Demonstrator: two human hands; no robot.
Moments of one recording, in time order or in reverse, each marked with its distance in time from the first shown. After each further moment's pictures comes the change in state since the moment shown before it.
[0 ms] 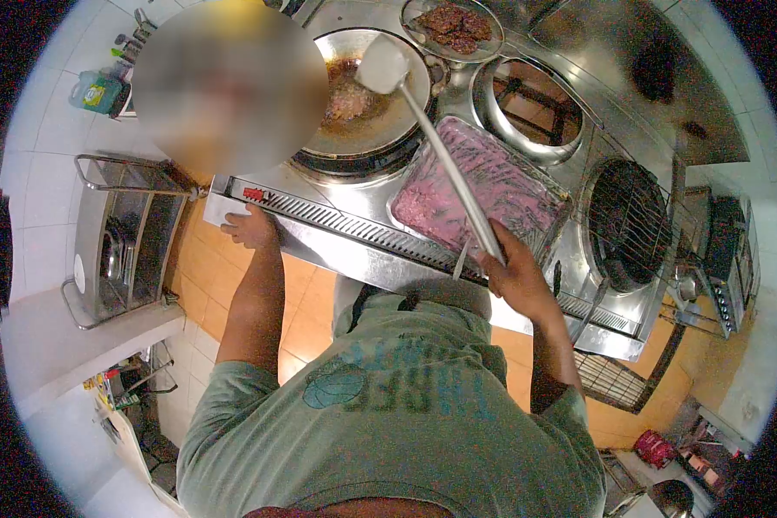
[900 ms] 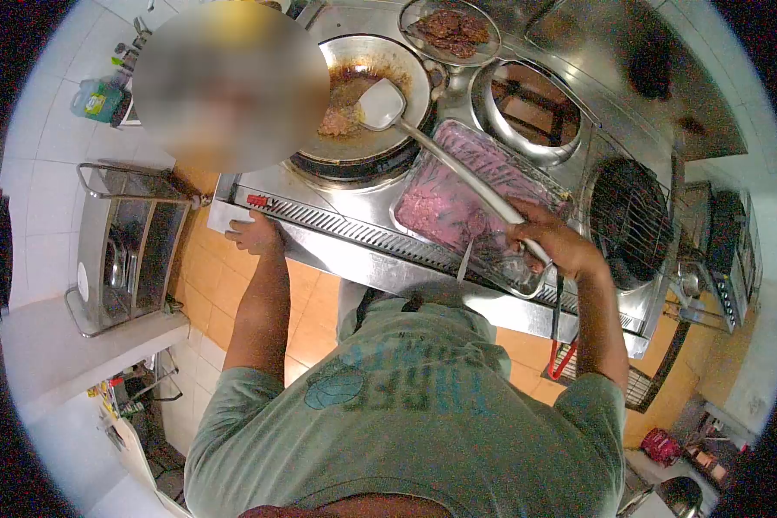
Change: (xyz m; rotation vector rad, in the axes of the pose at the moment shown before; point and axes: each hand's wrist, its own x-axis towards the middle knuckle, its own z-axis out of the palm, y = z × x) left_hand 0.001 -0.003 0.000 -0.002 -0.012 0.021; right_hand 0.021 -0.033 -0.054 0.097 -0.147 0.248
